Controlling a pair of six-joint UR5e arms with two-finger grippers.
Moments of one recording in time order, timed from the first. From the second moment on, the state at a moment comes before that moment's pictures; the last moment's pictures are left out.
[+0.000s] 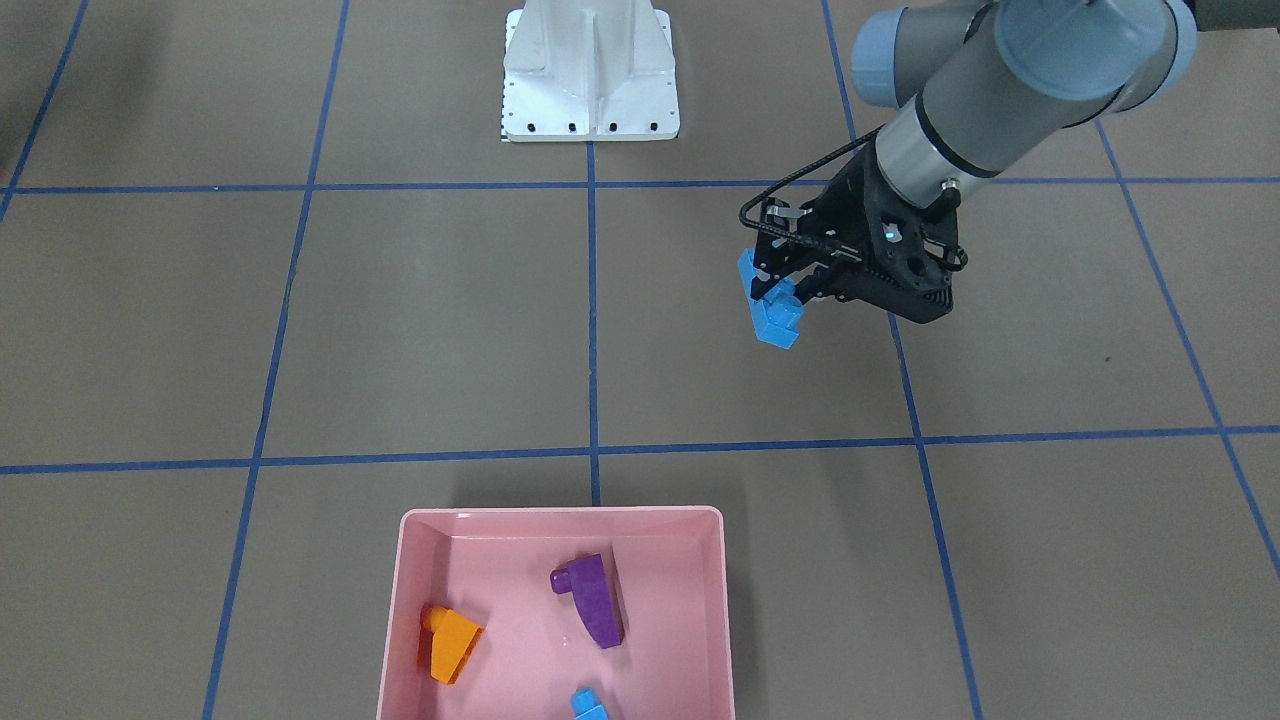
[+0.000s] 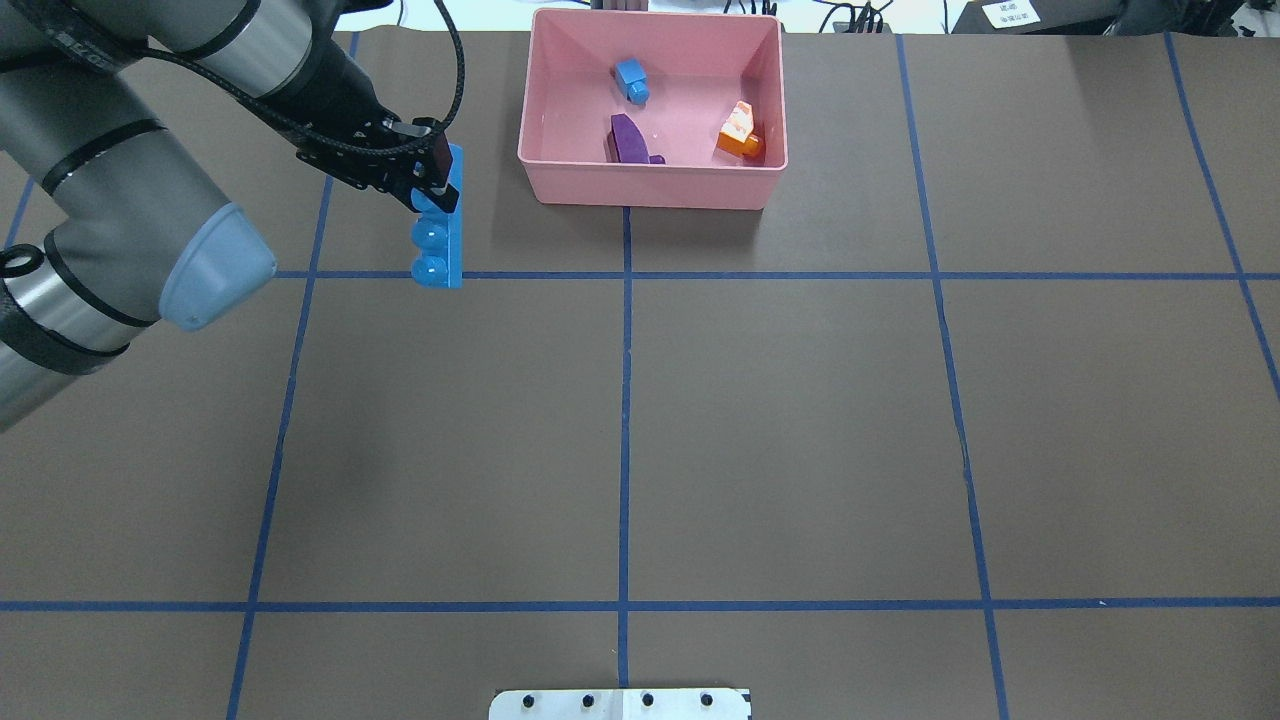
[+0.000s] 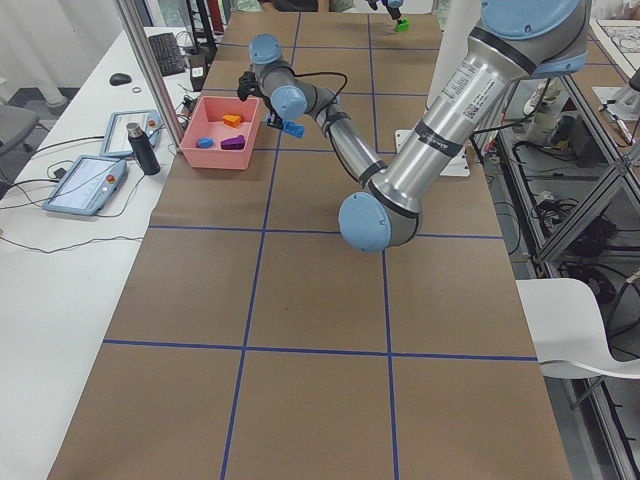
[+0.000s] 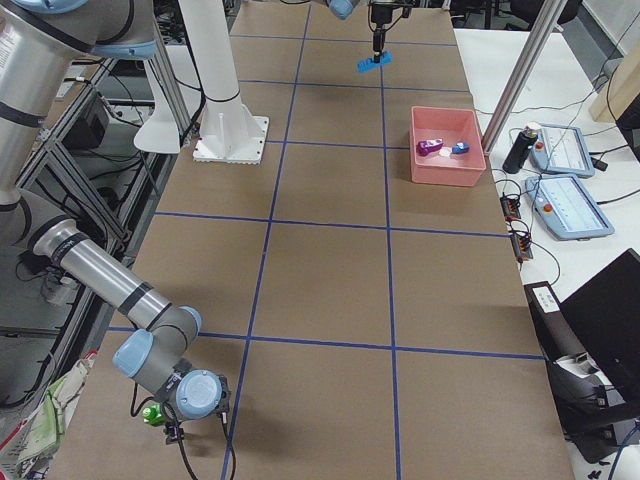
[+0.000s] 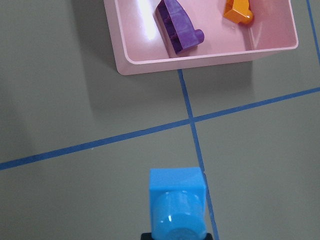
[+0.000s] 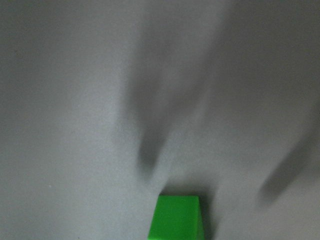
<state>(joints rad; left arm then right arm) -0.94 -2.22 -1.74 -1.70 -2.38 -0.85 1.55 -2.10 1.42 -1.57 2.27 -0.74</state>
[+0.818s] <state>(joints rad) -0.95 -2.30 -1.67 -1.70 -2.36 -0.86 1.55 -2.10 1.37 -1.55 2.28 -0.74</state>
